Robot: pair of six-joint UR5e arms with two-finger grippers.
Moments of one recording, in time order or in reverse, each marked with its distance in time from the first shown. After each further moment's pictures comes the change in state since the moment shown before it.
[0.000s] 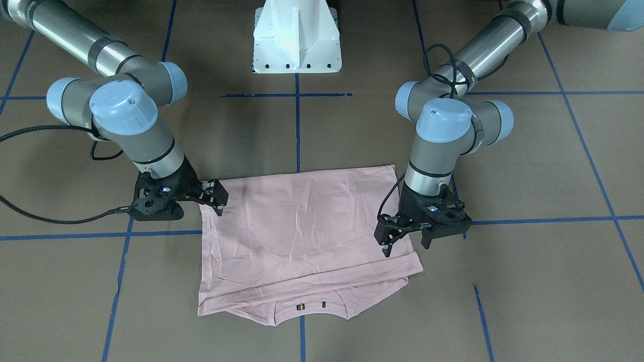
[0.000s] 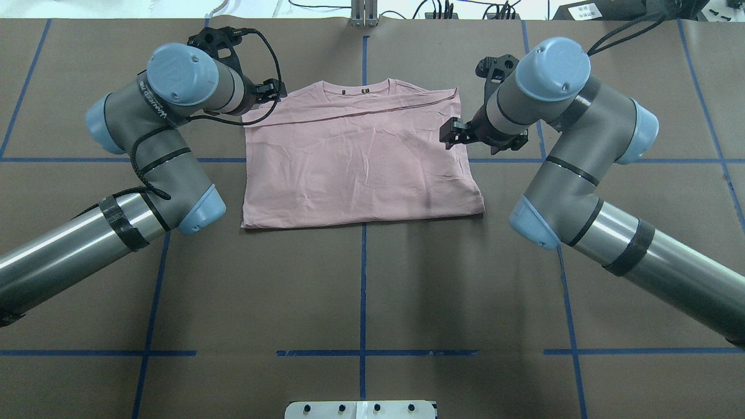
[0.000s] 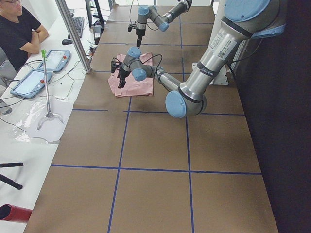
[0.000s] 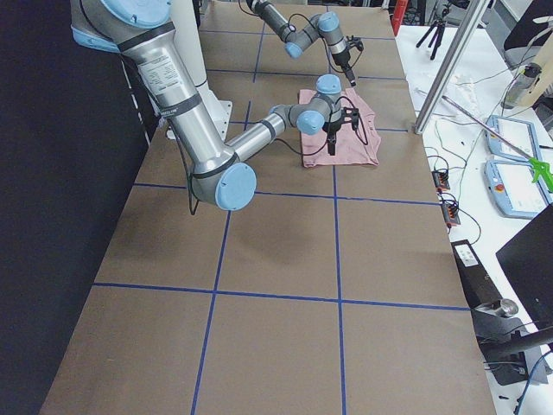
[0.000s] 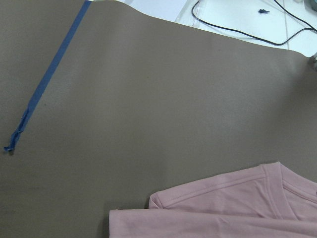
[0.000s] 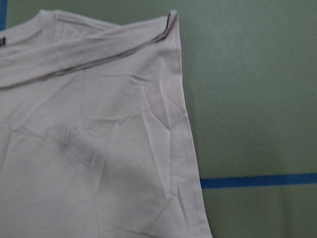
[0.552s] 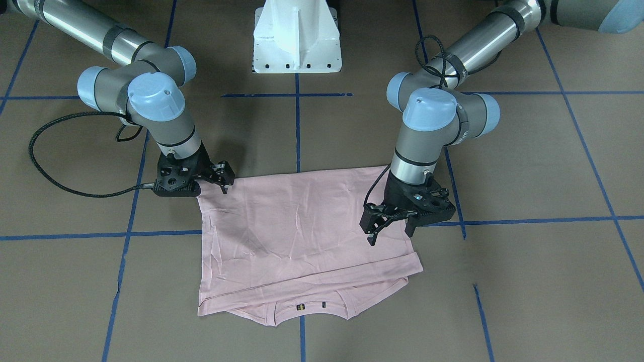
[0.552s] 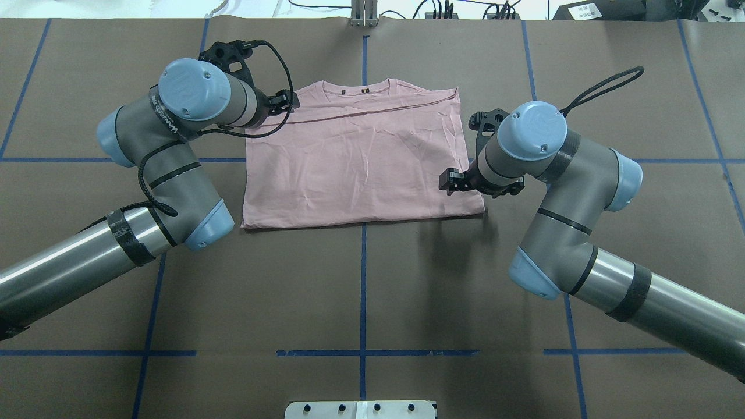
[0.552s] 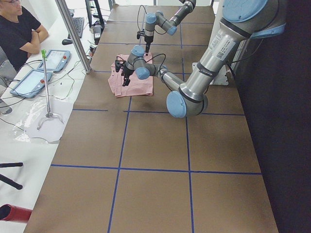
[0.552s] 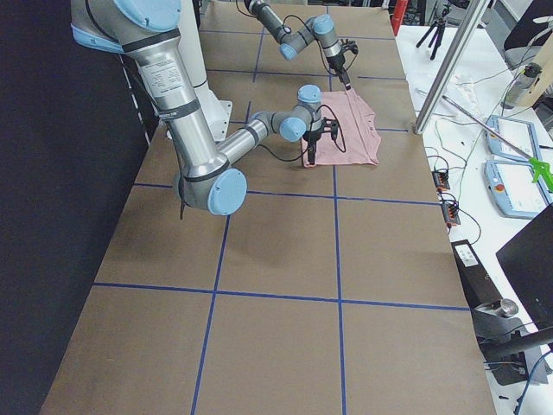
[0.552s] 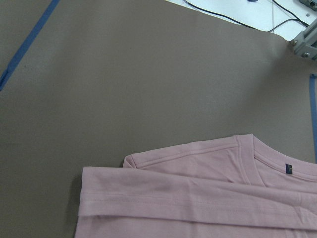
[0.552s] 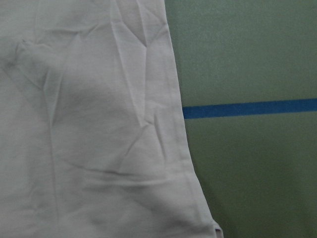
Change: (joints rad) left arm 0.036 0.003 -0.036 0.007 0.003 -0.073; right arm -0.092 -0.059 0.020 -0.024 -0.053 0.021
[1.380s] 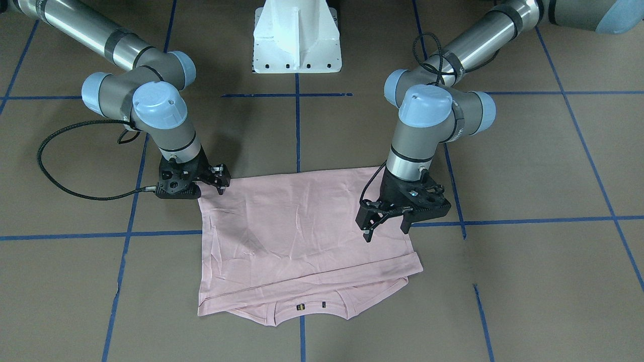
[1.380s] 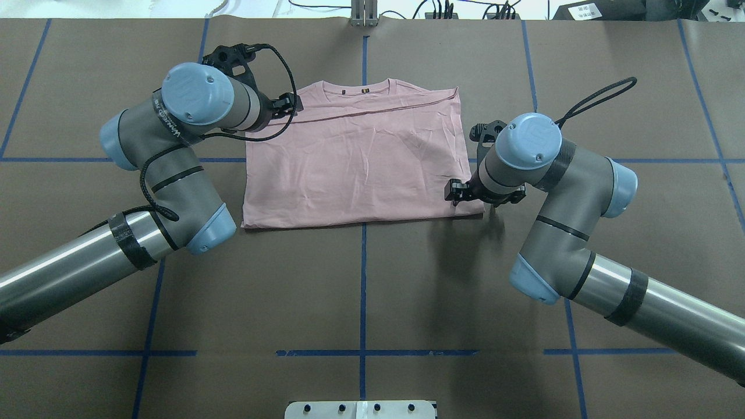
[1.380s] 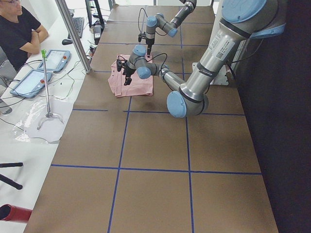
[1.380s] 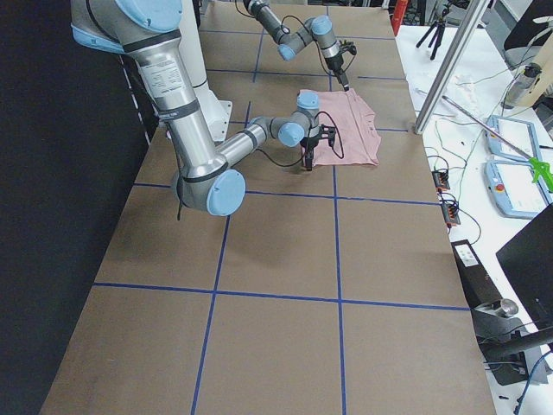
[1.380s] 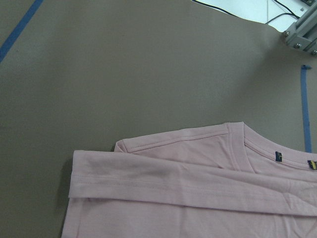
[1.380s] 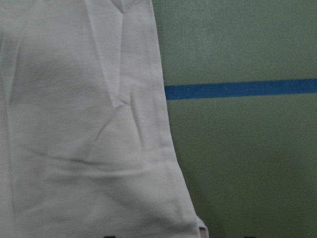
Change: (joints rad) left arm 0.007 0.001 -0.007 0.002 0.003 -0.007; right arm -0.012 -0.005 -0.033 0.004 0.006 -0.016
